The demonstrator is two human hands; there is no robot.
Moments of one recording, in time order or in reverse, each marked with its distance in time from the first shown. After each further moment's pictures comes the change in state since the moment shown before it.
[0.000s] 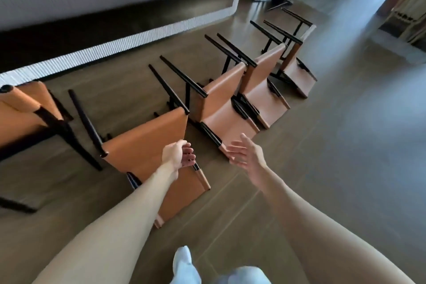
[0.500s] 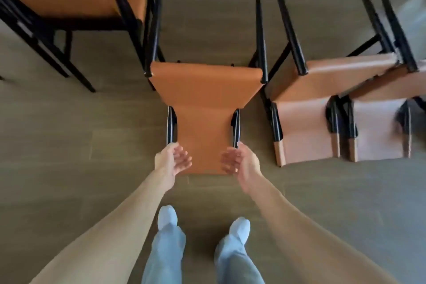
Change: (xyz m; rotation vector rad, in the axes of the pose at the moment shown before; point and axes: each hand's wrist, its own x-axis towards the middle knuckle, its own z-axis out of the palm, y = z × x) left_hand 0.114 -0.177 -0.044 -0.596 0.601 -0.212; right_hand 0.207 0.148 0.071 -0.305 -0.363 0.403
